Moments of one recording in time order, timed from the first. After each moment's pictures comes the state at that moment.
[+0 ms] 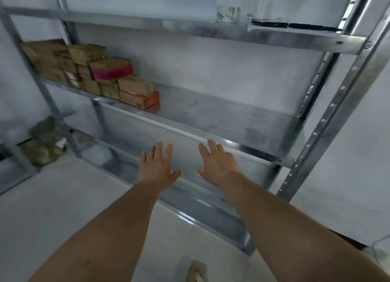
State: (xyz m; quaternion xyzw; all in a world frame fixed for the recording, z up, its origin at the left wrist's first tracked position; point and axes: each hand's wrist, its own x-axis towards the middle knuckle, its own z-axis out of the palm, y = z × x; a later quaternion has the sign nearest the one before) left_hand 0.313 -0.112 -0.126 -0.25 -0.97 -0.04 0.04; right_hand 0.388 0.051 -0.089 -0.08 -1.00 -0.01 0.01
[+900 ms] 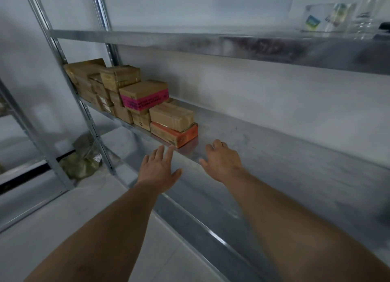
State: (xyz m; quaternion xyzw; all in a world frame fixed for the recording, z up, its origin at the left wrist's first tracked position) left_hand 0.015 -0.116 -0.105 -0.16 -0.99 -0.04 0.05; right_hand 0.052 0.066 -0.073 -0.01 -1.00 0.03 0.03
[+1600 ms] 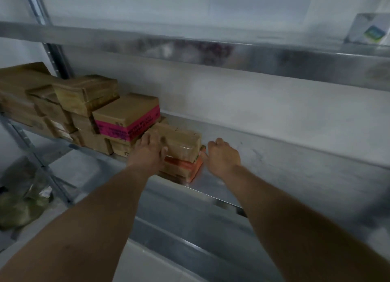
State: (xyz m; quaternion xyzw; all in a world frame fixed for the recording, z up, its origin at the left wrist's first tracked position) left_hand -0.230 -0.159 -0.078 -0.23 -0.96 -0.12 0.04; right_hand -0.121 0.013 -0.060 -0.19 -0.98 0.06 0.05
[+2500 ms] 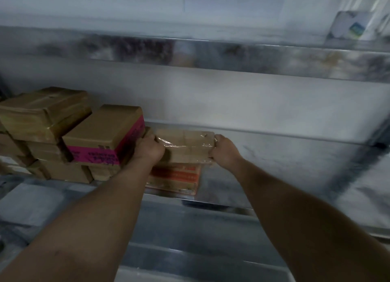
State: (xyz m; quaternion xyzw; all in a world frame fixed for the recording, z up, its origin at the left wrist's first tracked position) left_hand -0.338 -0.115 -0.087 -0.20 -0.89 -0.40 -0.14; right_hand -0.176 0.033 -0.073 -0.37 -0.85 0.34 0.14
